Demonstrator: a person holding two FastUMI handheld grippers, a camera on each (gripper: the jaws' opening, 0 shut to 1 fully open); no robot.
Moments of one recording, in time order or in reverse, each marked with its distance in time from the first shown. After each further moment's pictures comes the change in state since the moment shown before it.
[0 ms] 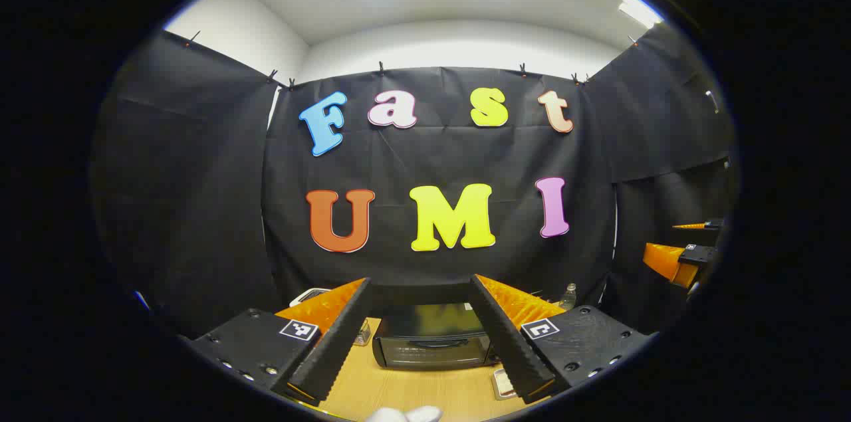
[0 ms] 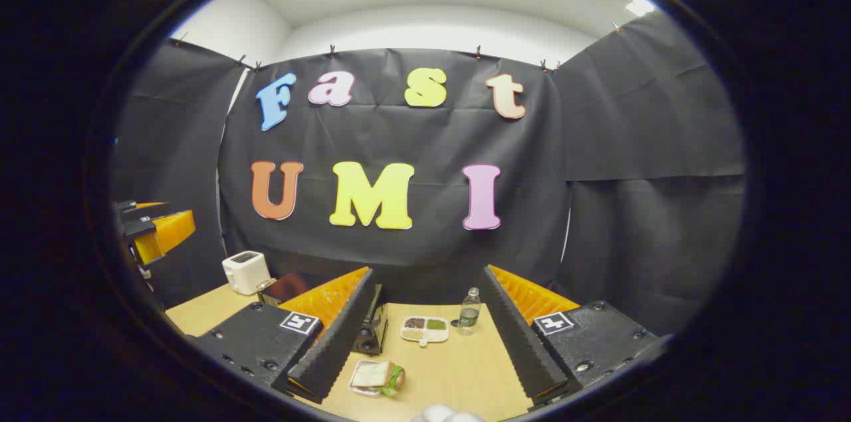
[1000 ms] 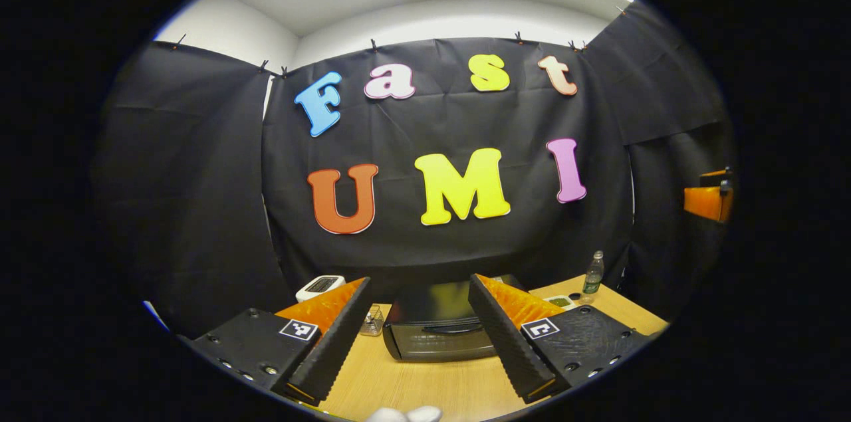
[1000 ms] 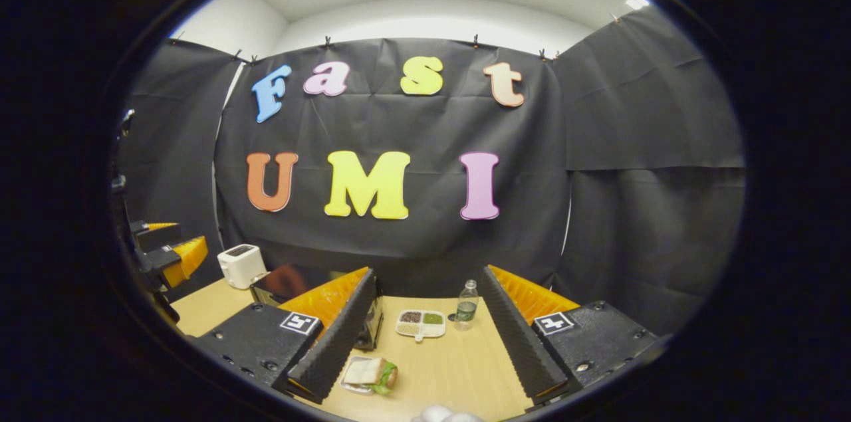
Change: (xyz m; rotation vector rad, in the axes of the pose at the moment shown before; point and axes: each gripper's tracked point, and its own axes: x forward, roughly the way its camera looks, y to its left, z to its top) left arm 0.048 0.005 -0.083 0.080 0.091 0.032; right arm 0.022 -0.019 -0.027 -0.027 0.057 0.002
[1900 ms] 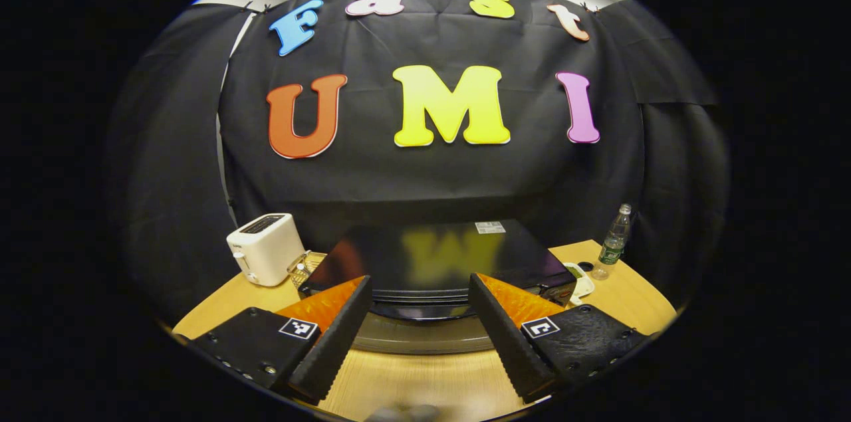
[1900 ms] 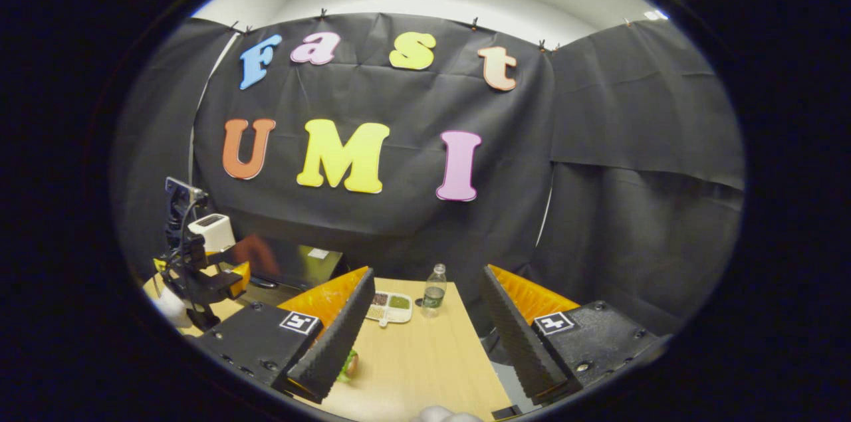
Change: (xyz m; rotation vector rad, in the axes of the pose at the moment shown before) left arm 0.144 -0.065 -0.156 -0.074 0.246 -0.075; right arm 0.024 -0.037 -0.024 -0.079 0.112 -0.101
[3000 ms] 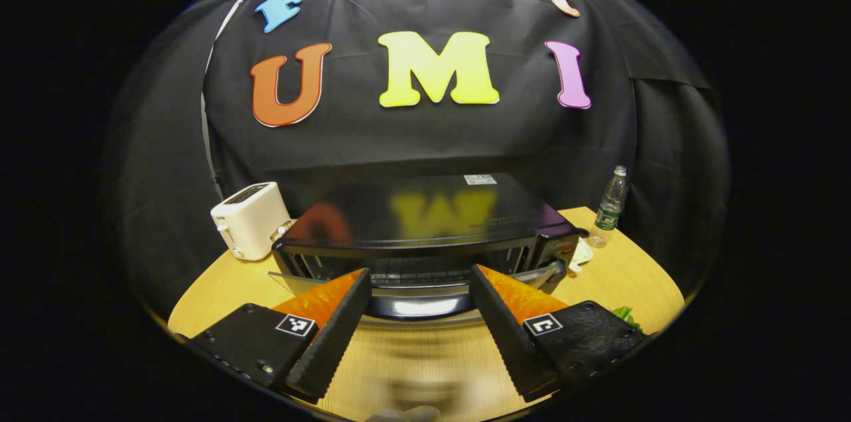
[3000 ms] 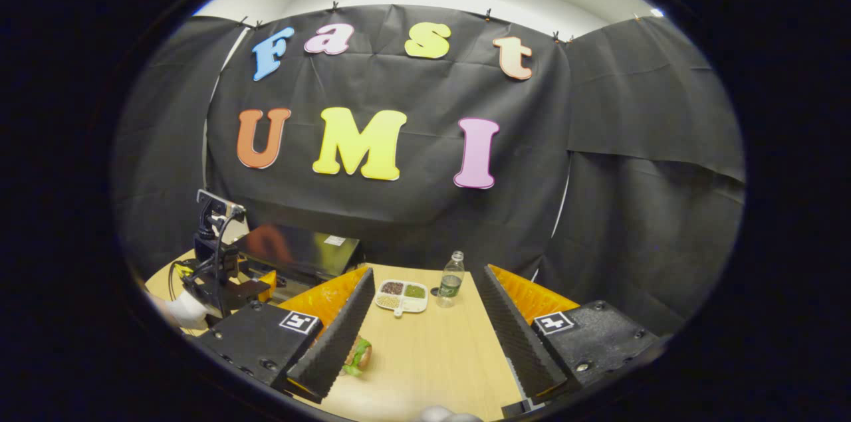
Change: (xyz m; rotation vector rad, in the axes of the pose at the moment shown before) left arm -0.016 -0.013 -0.054 0.021 0.114 -0.041; right arm -0.008 0.028 -0.021 0.000 0.023 0.070
